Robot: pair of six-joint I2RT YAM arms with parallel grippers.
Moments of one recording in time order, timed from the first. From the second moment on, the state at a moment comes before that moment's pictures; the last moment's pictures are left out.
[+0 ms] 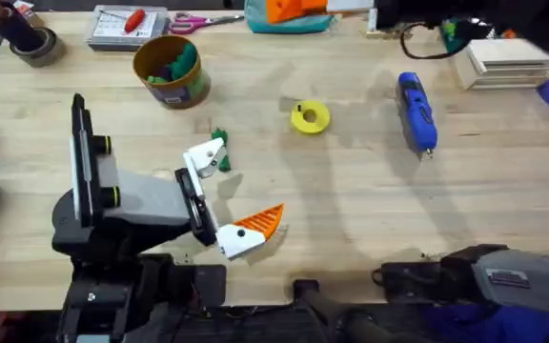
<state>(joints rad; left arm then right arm) 0.01 0.01 0.01 -0.13 1.16 -0.02 0.25 1.43 1.21 -0.27 -0.87 0.23</state>
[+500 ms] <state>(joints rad) 0.01 0.01 0.01 -0.13 1.16 -0.02 0.22 1.44 0.96 0.52 -1.15 0.78</state>
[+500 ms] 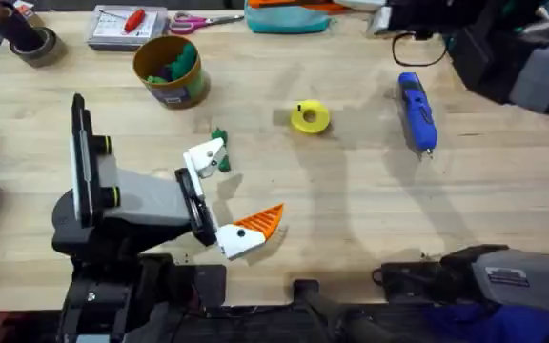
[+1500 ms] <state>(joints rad) 0.01 0.01 0.01 -0.13 1.16 -0.02 0.20 1.70 0.78 1.14 -1.50 1.38</state>
